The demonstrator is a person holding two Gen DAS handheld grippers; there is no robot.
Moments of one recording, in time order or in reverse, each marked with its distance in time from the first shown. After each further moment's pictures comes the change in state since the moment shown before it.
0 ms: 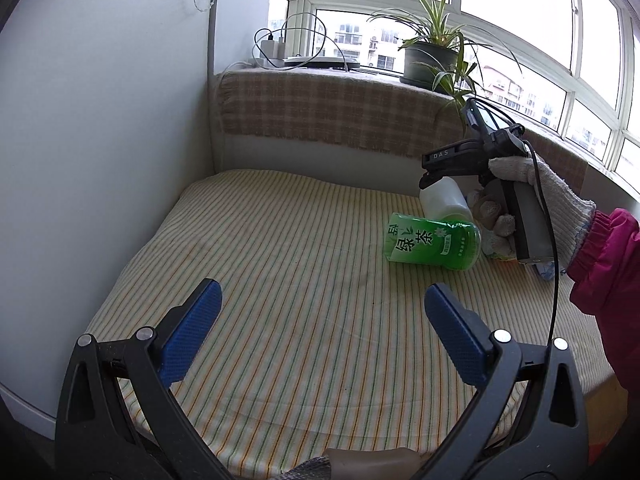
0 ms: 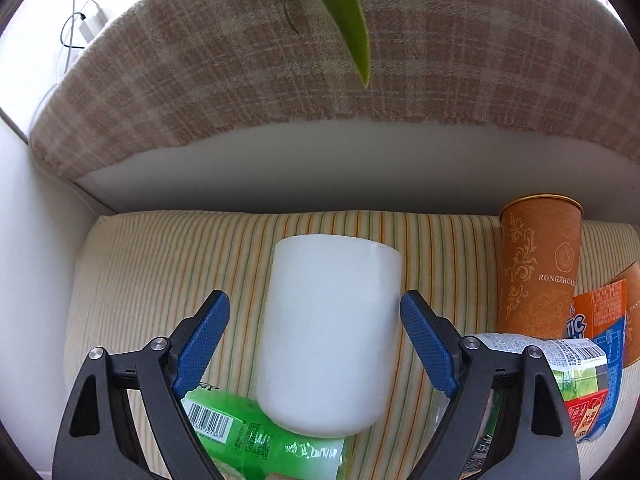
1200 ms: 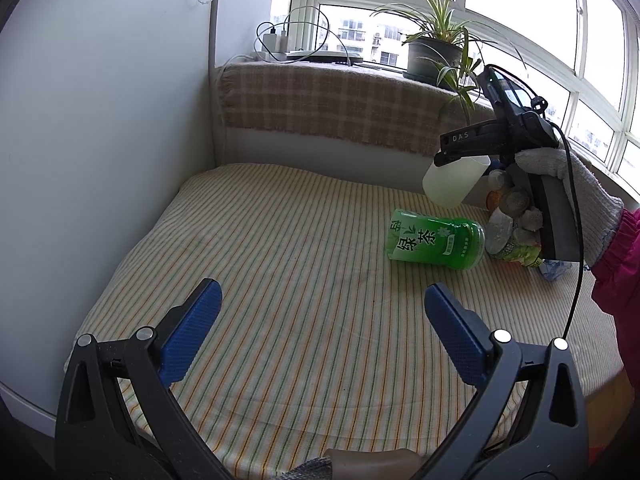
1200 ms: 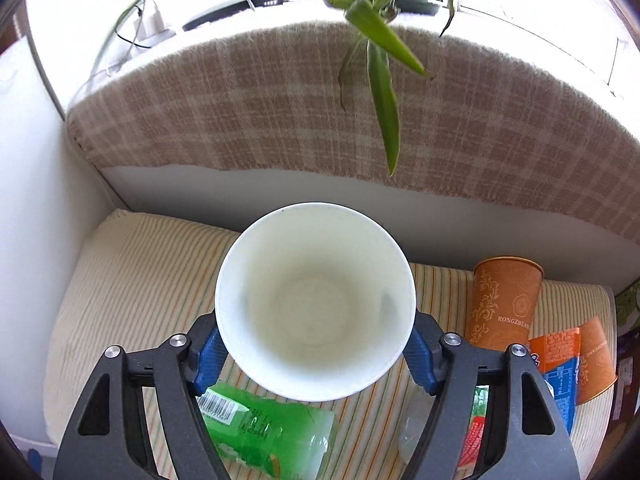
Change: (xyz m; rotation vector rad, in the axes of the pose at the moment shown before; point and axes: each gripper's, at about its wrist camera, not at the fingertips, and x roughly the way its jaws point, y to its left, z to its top) left arm 0.007 -0.001 0.000 -0.011 0.016 0.004; right arm -0.050 0.023 -0.010 -0.173 -0.170 -0.023
